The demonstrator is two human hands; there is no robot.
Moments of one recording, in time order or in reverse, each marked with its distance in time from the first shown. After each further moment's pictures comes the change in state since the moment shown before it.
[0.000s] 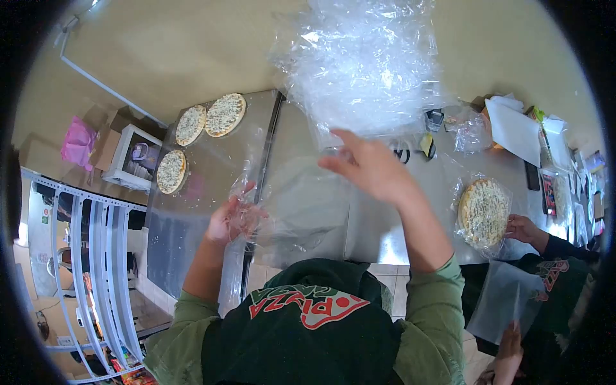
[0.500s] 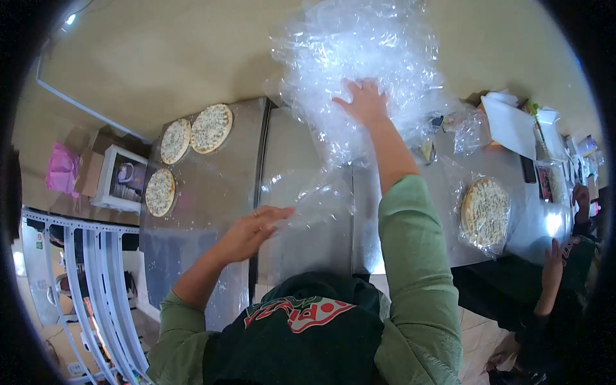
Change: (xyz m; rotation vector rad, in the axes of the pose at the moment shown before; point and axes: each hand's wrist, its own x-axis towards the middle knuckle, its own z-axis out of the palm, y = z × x) left_hand 0.048 0.018 0.000 1.133 -0.112 0.285; right_hand 0.181 0.144 0.039 -0.568 0.200 0.326
